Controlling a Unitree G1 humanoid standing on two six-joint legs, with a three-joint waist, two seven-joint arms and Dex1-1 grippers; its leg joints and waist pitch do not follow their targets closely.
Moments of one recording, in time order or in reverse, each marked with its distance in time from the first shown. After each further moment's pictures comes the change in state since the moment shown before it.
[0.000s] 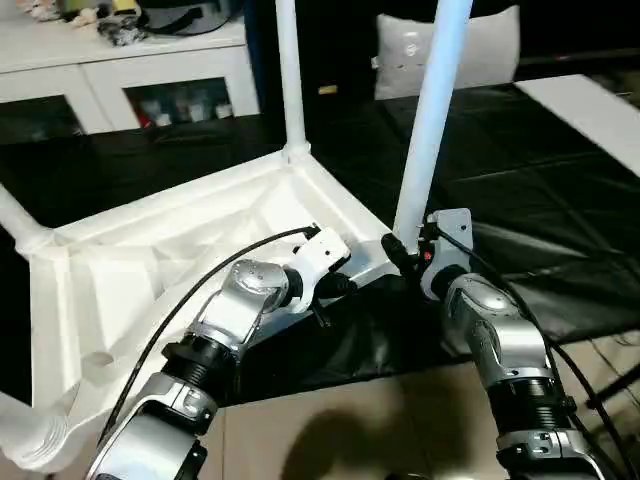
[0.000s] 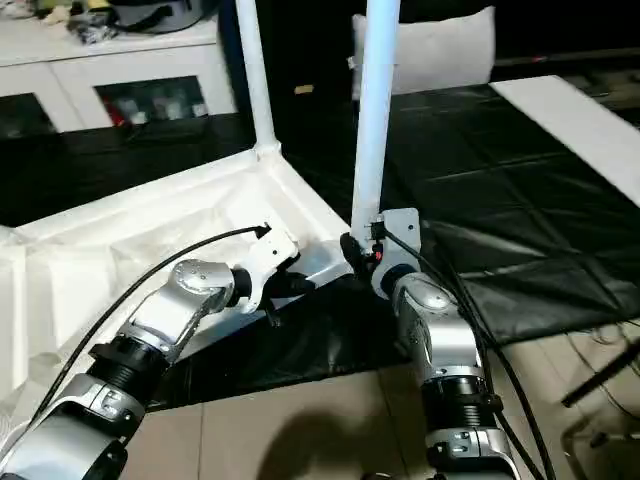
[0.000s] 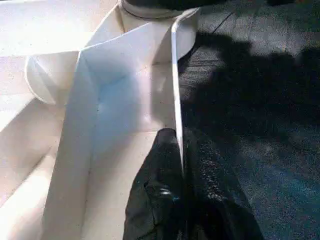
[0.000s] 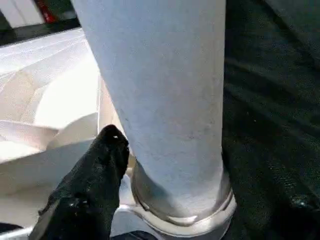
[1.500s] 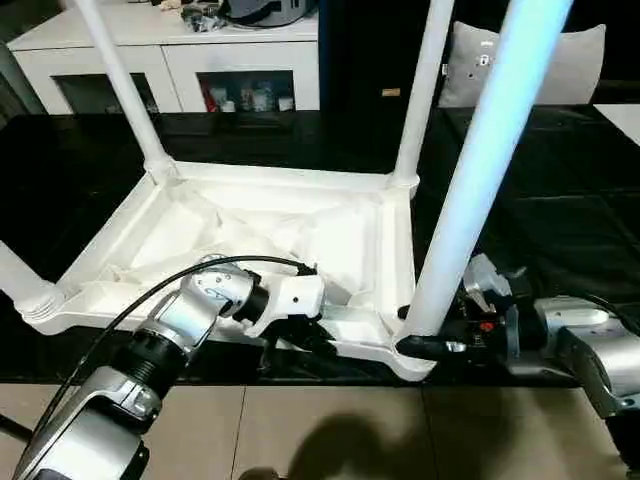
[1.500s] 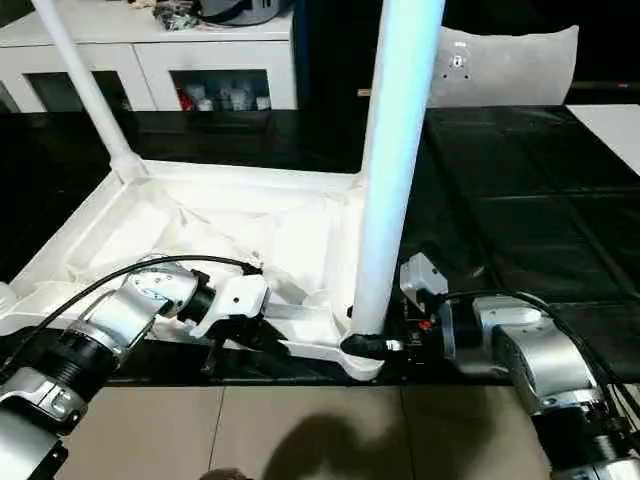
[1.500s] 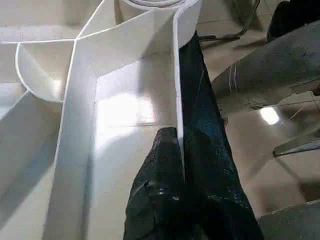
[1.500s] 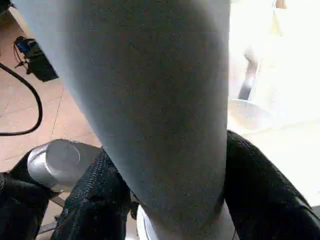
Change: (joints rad) left arm 0.002 0.240 -0.157 0.016 -0.044 -0.359 -0.578; right arm 0.147 -0.482 0.193 -0.198 0.220 -0.008 1.005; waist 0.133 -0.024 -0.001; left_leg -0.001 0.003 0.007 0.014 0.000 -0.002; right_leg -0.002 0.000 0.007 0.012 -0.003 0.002
